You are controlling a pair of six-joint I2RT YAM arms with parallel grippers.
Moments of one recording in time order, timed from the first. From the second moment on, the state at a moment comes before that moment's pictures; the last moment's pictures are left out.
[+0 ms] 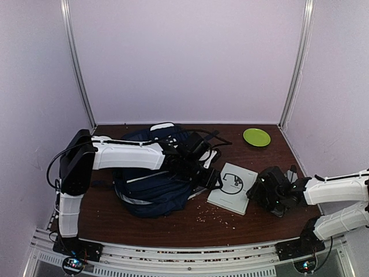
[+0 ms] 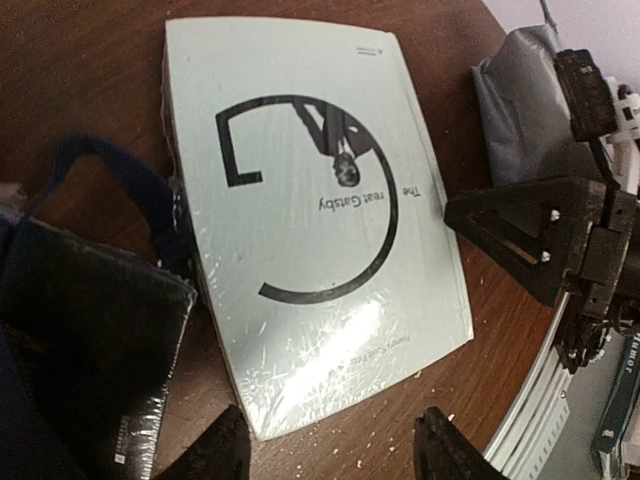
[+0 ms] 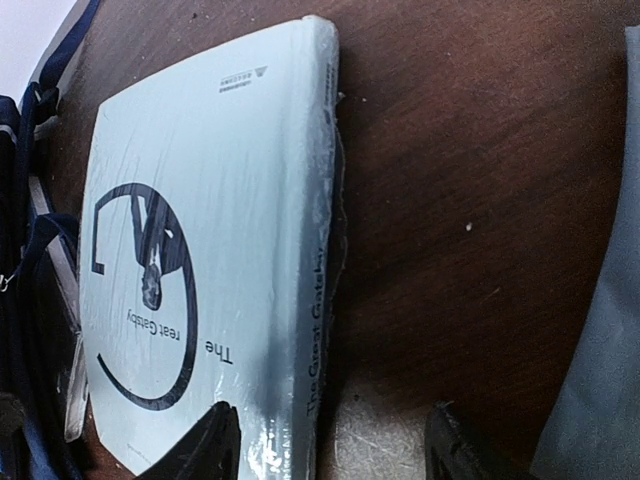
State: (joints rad) left arm -1.04 2.10 1.63 -0.37 0.25 -0.49; right arm 0.71 1.18 0.39 -0.16 0.24 1.17
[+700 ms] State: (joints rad) left arm -1.05 2.22 1.65 -0.35 0.20 -0.76; right arm 0.71 1.18 0.38 -0.13 0.23 1.17
